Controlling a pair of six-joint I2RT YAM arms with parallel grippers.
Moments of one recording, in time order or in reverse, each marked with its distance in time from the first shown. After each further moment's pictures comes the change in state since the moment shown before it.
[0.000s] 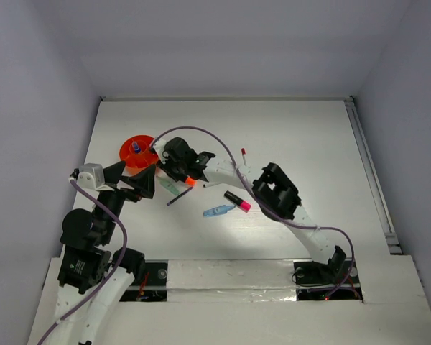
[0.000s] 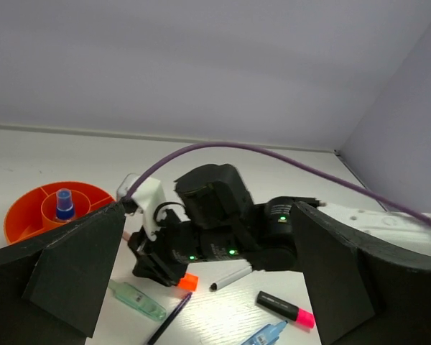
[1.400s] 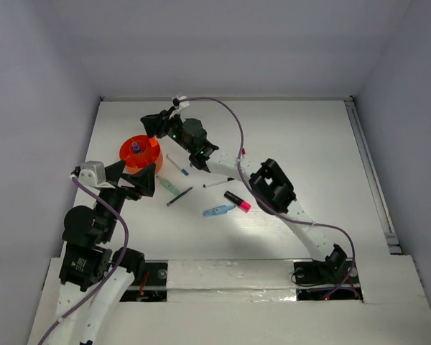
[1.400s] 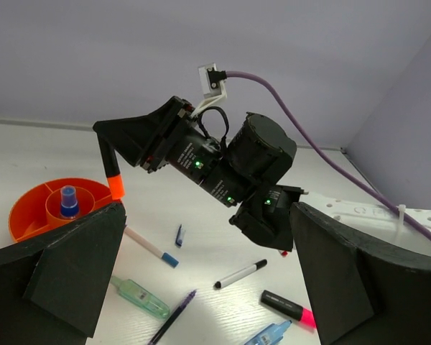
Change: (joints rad) left arm 0.018 0.019 0.000 0.000 0.005 0.000; right arm -0.091 0.094 0.092 0.964 0.003 0.601
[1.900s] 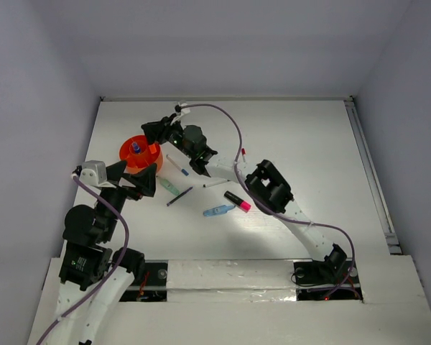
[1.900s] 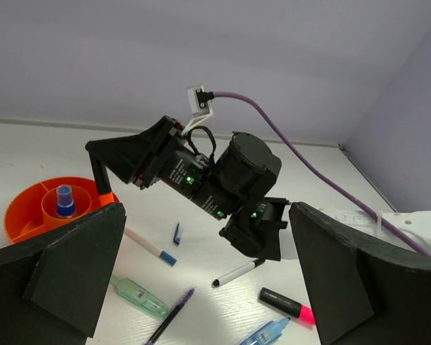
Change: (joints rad) left arm -0.012 0.006 0.000 0.000 0.002 0.001; right arm 0.001 0.058 -0.009 0.073 -0.014 0.091
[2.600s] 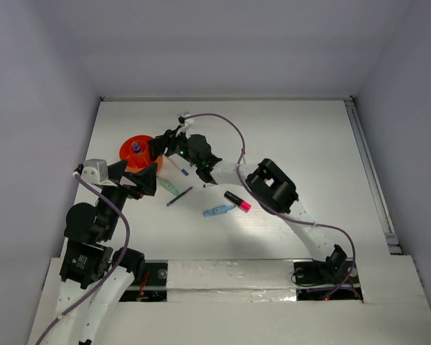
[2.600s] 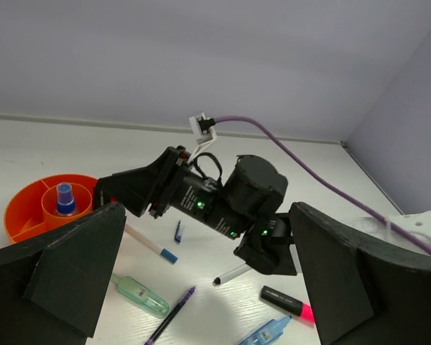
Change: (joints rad) left arm 0.000 0.014 0.000 0.000 0.000 0.001; right arm 0.000 -0.063 -0.262 0.072 -0.031 0.010
